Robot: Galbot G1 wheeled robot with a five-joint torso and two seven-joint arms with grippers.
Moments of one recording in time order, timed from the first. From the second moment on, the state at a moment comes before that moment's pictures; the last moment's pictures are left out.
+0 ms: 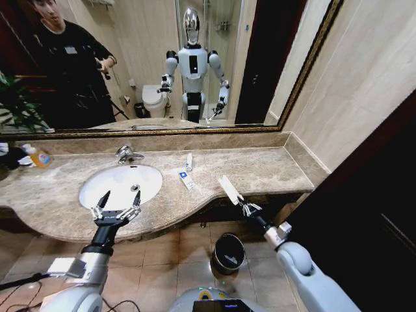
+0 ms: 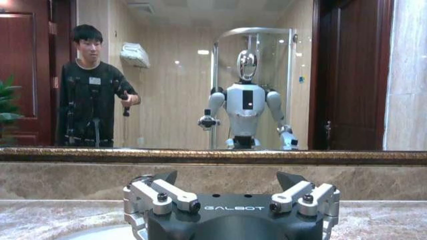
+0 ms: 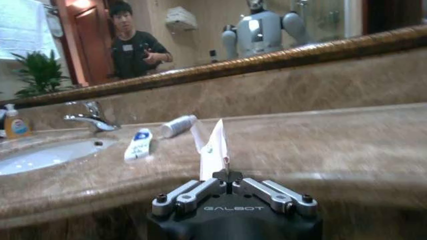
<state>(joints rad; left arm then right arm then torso) 1.84 -1.36 -0.82 -2.47 -0.37 0.04 0.05 -1.50 1.10 0.47 1.85 0.51 0.16 -0.27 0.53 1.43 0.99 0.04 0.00</state>
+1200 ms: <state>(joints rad) 1.84 -1.36 -0.82 -2.47 -0.37 0.04 0.05 -1.44 1.25 0.45 1.29 0.38 0.35 -0.39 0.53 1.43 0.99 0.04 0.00</state>
